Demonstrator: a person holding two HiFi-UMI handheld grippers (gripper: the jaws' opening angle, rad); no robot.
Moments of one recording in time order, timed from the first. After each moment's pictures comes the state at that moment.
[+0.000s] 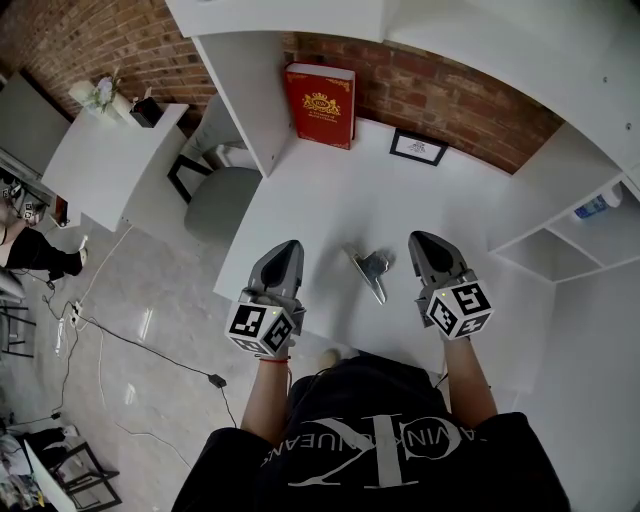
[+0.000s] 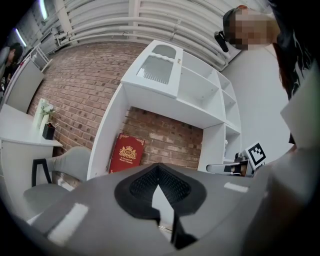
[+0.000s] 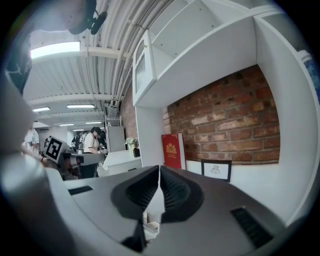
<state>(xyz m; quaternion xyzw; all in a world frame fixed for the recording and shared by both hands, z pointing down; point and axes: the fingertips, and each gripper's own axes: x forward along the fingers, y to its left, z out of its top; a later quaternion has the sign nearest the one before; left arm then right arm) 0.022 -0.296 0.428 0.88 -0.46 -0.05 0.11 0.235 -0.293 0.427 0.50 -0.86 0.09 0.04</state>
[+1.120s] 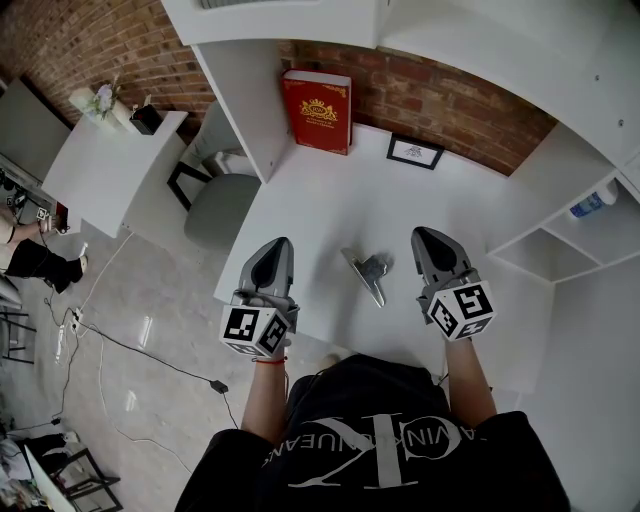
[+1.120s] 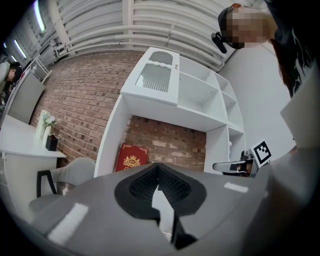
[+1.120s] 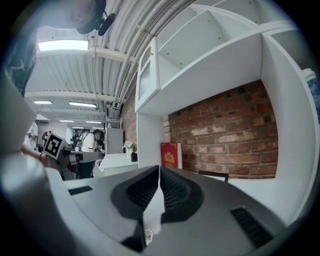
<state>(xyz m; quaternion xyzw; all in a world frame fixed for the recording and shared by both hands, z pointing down) 0.008 -0.302 0.403 0.87 -0.48 -0.07 0.07 0.240 -0.295 0.399 0.51 -0.86 0.04 0.03</state>
